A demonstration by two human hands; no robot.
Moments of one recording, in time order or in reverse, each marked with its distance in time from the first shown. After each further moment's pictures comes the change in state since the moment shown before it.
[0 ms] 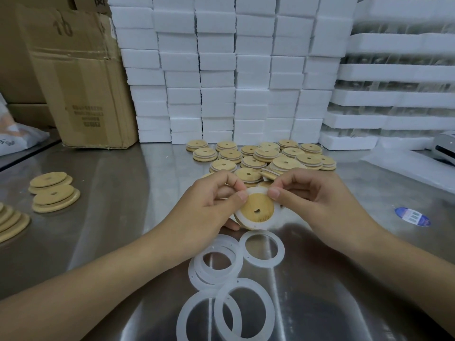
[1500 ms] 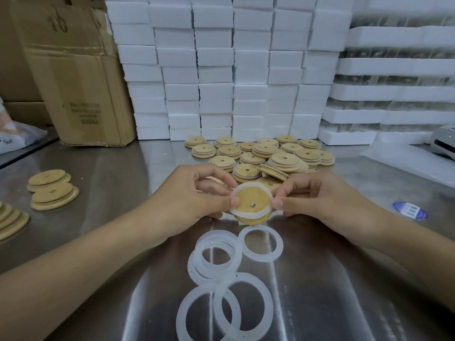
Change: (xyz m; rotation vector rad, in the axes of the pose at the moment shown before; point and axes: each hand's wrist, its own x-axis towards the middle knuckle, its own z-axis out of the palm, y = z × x) left_hand 0.003 0.012 -0.024 0.077 0.032 -0.138; right_hand -0.002 -0.007 -0.016 0.097 -0.156 0.309
